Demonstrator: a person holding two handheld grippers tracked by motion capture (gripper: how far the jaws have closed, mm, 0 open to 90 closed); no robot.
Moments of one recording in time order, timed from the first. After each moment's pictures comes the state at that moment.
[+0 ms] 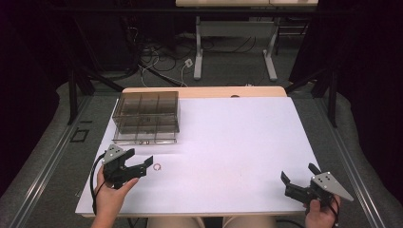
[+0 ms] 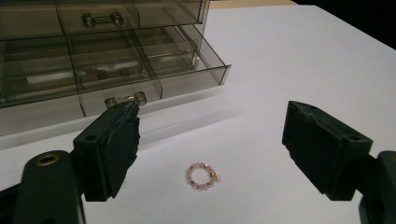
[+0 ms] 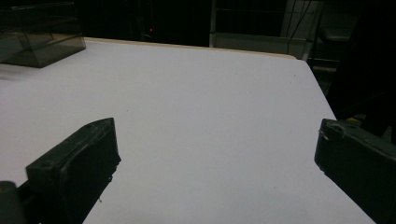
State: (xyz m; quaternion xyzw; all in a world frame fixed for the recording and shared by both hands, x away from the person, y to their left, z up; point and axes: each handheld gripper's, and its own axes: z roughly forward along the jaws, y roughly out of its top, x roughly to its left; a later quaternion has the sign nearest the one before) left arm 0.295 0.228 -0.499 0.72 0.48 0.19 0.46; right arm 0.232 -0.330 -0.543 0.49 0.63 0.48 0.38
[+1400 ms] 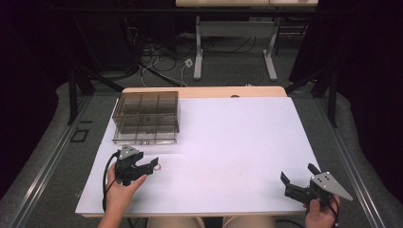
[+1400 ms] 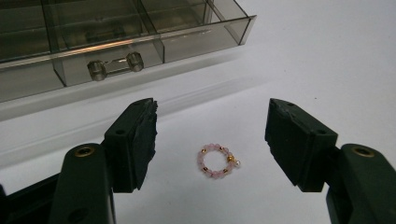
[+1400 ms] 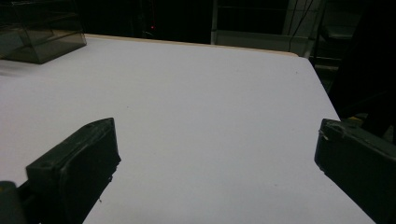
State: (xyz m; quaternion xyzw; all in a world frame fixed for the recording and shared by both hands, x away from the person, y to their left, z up) left arm 0.317 0.210 -0.526 0.75 0.49 0.18 0.39; right arm 0.233 -0.330 -0.545 0.49 0.63 0.48 0.38
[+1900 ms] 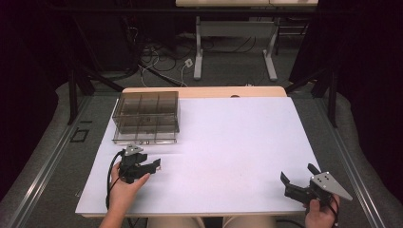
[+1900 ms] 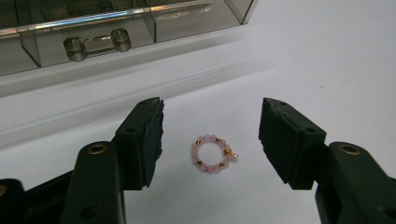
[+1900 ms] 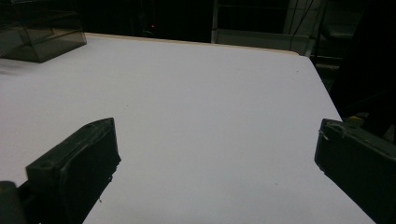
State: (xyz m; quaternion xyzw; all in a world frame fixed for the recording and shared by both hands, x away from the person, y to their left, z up) left arm 0.326 0.204 -0.533 0.76 0.52 0.15 0.37; right arm 0.233 -0.330 -0.546 0.49 0.63 0.47 0.37
